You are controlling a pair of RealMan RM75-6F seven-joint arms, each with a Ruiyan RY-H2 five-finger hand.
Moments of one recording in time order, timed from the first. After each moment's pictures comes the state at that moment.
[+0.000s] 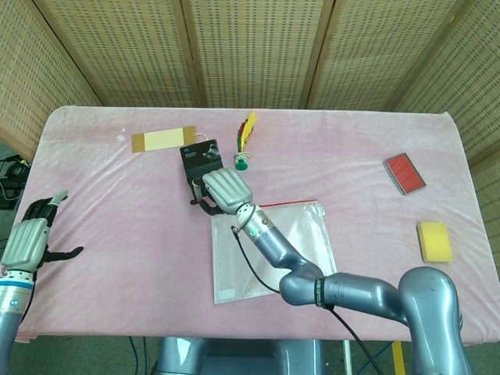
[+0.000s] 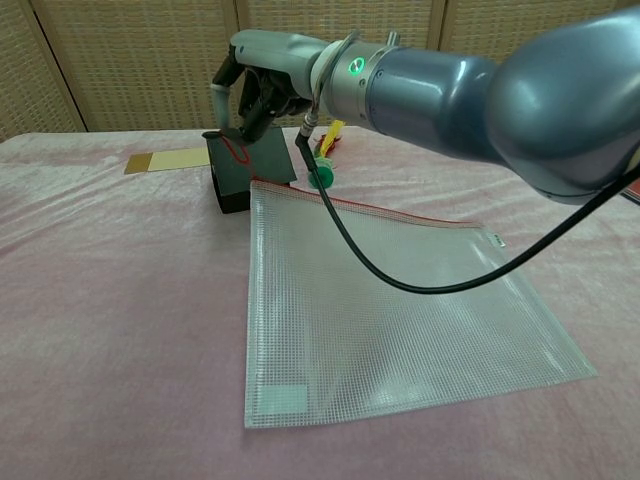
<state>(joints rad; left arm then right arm) -0.26 -1.13 -0.15 -1.68 1.28 1.22 -0.07 1.19 -1.74 0.44 -1.32 -0.88 0.81 -0.27</state>
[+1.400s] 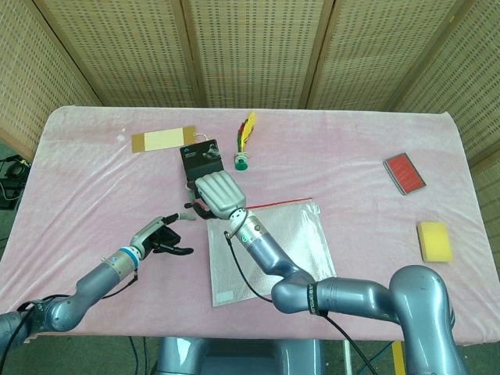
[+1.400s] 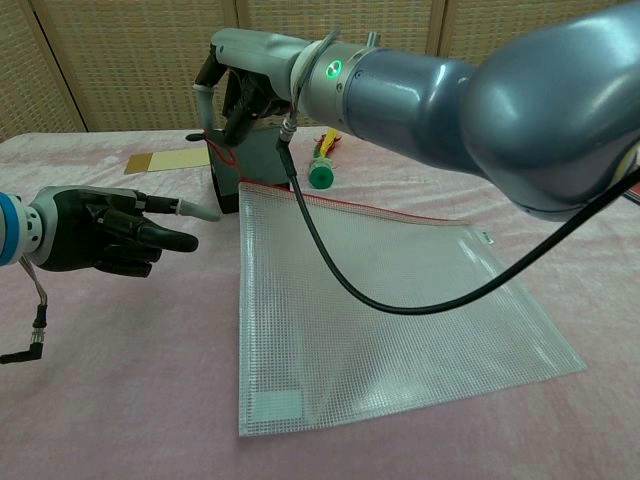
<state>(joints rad) -0.63 -1.36 -0.32 -1.63 0.92 0.42 -0.70 1.23 -1.76 0.42 -1.37 -0.81 0.89 -0.35</state>
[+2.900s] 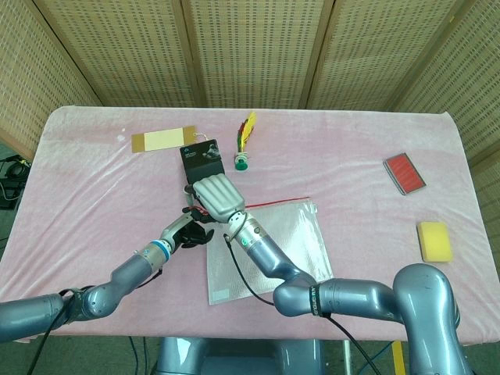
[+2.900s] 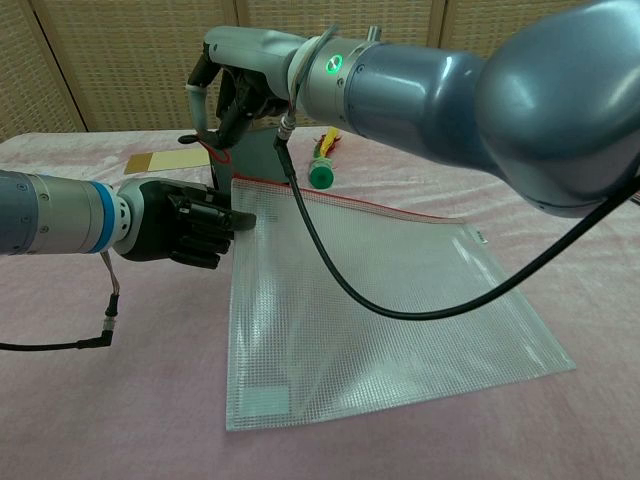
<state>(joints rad) -0.83 -1.46 -0.29 -1.61 0.62 0.49 -0.54 1.23 -1.73 0.41 -1.42 -0.80 0.89 -0.35</state>
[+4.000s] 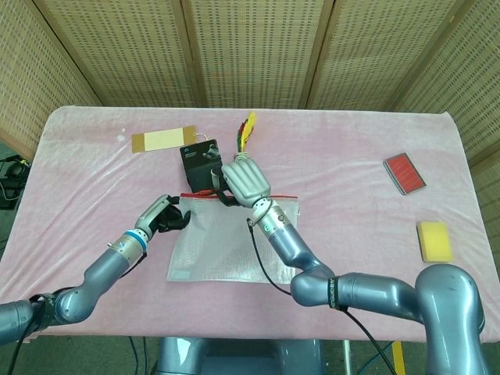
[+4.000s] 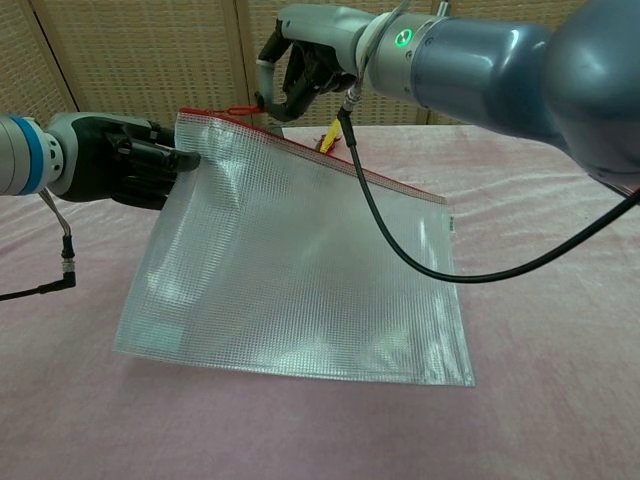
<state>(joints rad) -0.75 -1.30 -0.34 -1.75 0.68 0.61 -0.46 1.17 -1.64 0.40 -1.42 -0.76 0.91 -0.34</state>
